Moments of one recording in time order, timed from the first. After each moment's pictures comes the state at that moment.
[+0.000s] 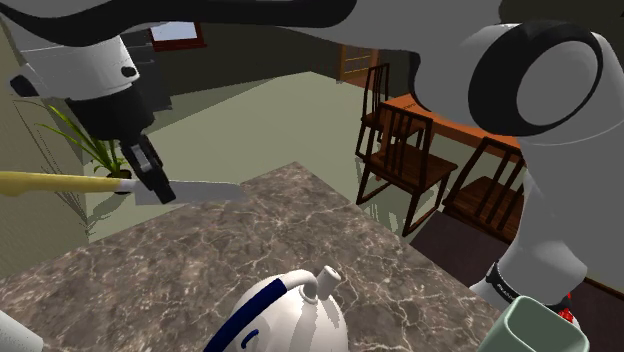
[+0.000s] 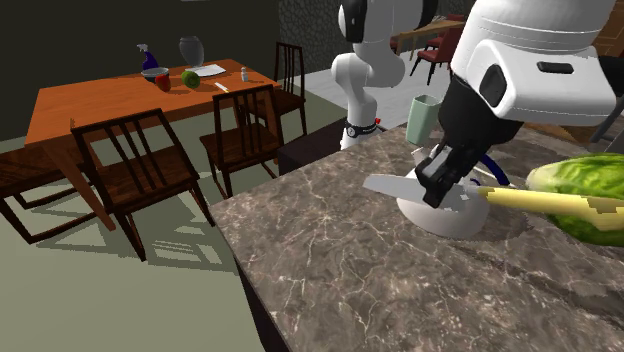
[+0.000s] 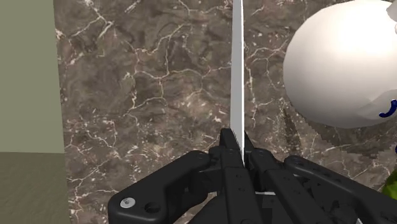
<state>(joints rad) 0.59 0.66 0.31 -0.88 -0.20 1.40 -0.60</state>
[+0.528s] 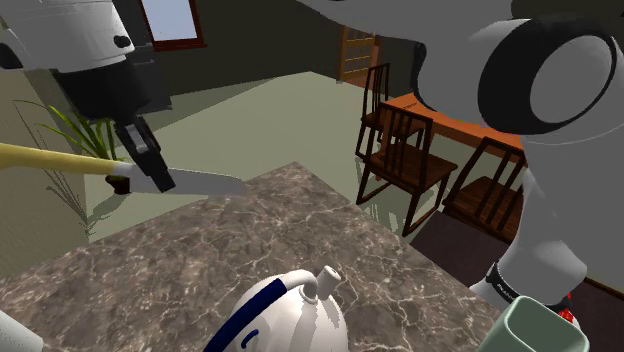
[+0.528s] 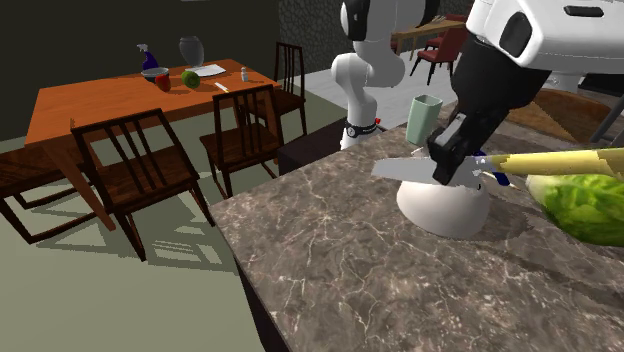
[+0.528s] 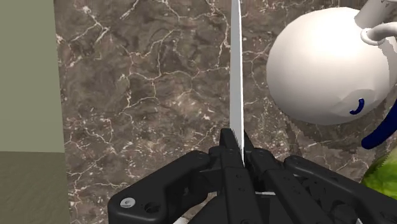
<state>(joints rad) 0.61 0.64 0.32 -0.83 -0.20 1.33 -0.59</state>
